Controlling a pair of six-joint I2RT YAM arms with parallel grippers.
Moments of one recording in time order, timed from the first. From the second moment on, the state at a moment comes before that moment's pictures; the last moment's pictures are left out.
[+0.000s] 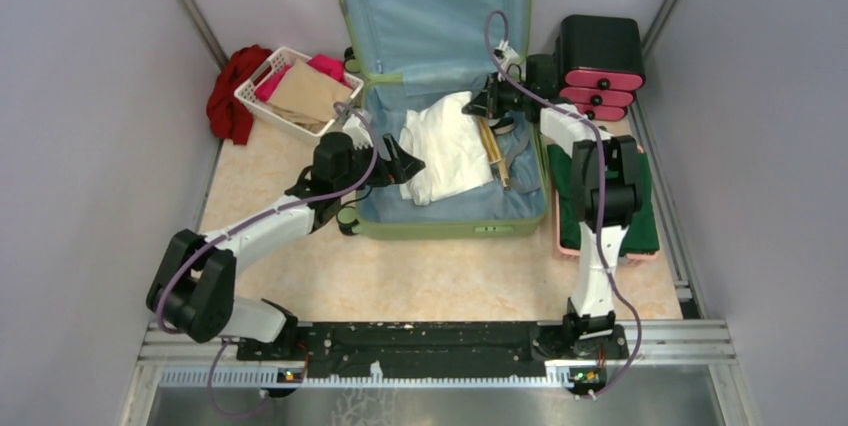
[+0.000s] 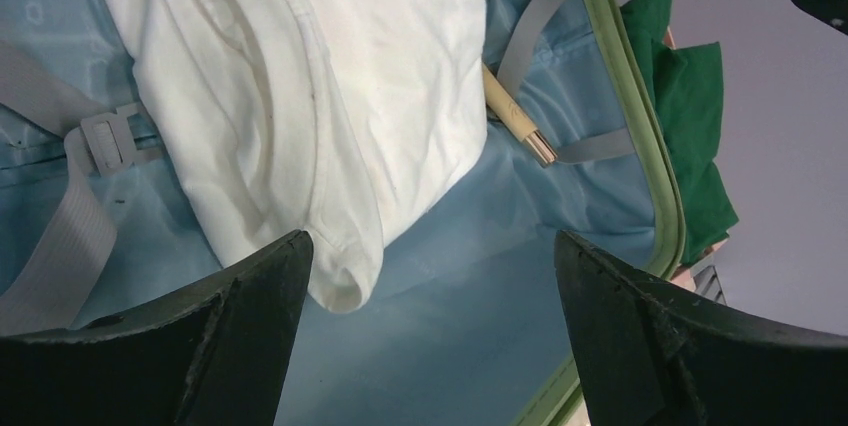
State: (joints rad) left arm -0.52 1.38 0.77 0.31 0.21 -0.64; right arm 0.16 2.10 1.58 0.04 -0.86 0.18
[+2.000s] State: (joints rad) left arm -0.38 2.03 1.39 0.16 0.41 -0.50; right arm 0.16 1.87 1.37 -0.03 -0.41 -0.05
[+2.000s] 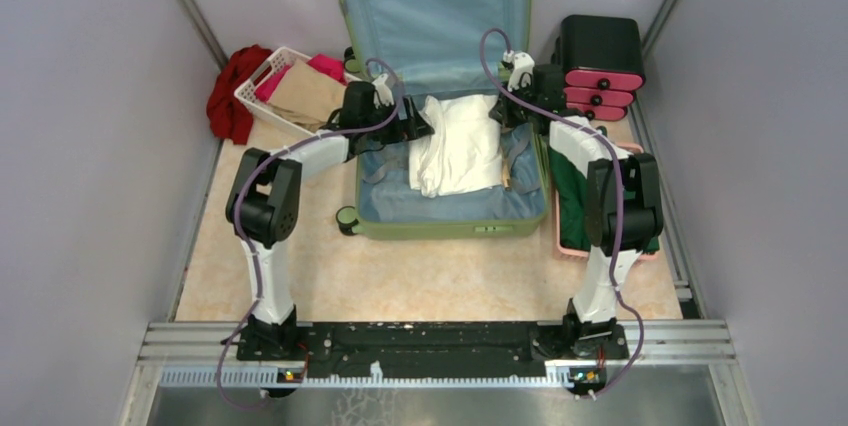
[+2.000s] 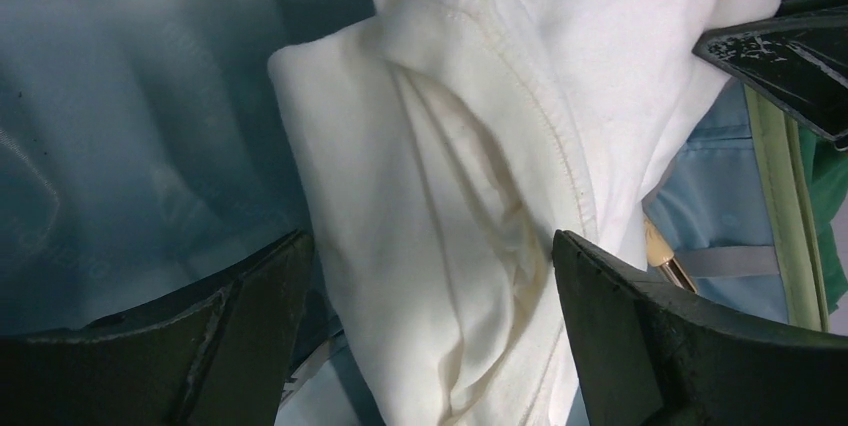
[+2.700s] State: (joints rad) left arm -0.38 2.10 1.44 0.08 0.41 -0.59; right arm 0.16 1.87 1.37 -0.03 -0.43 -0.05
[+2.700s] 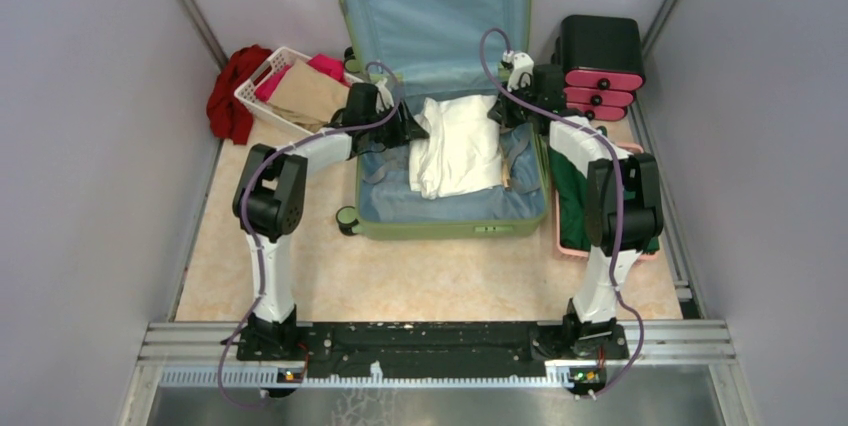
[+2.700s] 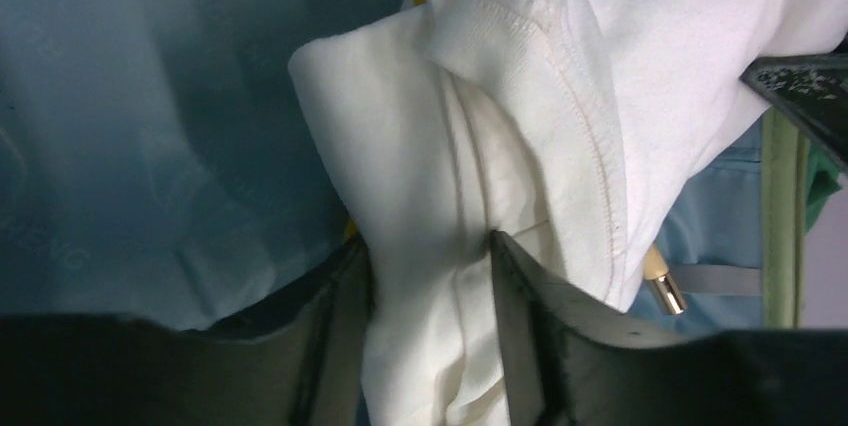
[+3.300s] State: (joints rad) left arm -0.37 2.09 1.44 0.11 0.47 -0.62; right arm 0.16 1.87 1.37 -0.03 -0.44 -0.06
